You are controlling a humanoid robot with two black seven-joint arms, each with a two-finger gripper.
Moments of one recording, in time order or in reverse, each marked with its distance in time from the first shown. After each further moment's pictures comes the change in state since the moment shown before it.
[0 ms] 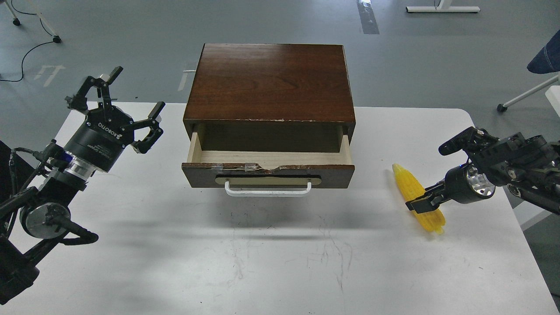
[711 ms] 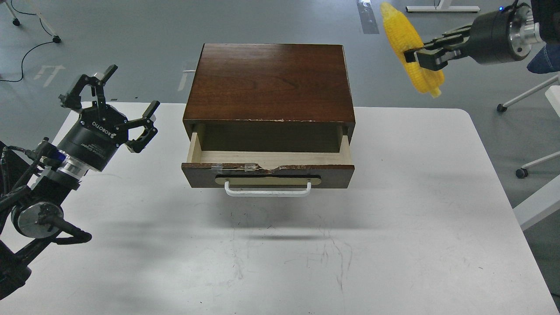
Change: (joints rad) left arm 0.000 0.041 -0.005 -0.002 -0.001 0.000 0.000; right arm 0.701 -0.053 -0.008 0.230 0.189 0.040 0.000
